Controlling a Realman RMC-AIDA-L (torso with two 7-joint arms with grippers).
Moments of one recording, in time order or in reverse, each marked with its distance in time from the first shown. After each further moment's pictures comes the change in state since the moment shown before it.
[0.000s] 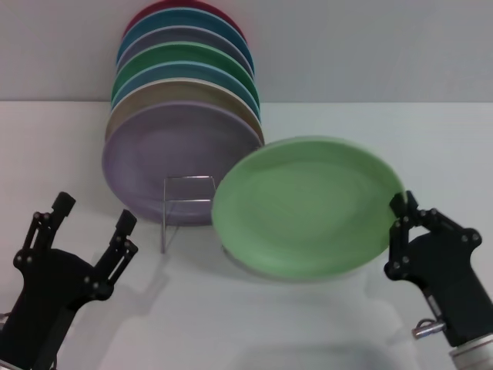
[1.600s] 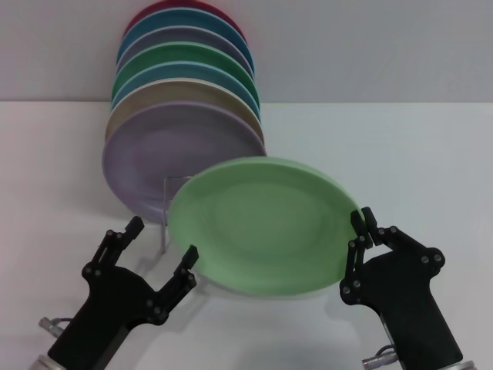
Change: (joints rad) left arm -0.057 0.001 0.126 0.006 0.003 -0.132 0.071; right arm 0.005 0.000 -0.323 0.287 0.342 -0.063 -0.521
